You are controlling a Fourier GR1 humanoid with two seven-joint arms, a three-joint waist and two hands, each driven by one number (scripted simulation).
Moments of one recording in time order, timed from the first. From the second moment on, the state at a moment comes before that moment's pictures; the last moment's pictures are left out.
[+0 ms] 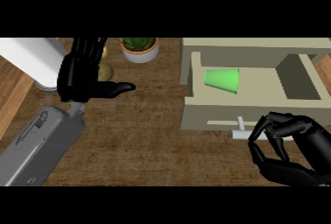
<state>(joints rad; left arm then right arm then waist) -0.60 0.42 -0.38 -1.32 0.82 0.39 -0.31 -0.04 -0.25 0.02 -2.03 0.09 0.36 0.12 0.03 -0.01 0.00</state>
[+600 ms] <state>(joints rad) -0.30 0.55 -0.28 -1.47 0.86 0.20 -0.35 -0.11 -0.33 0.19 -1.73 0.57 0.25 -0.14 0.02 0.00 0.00</state>
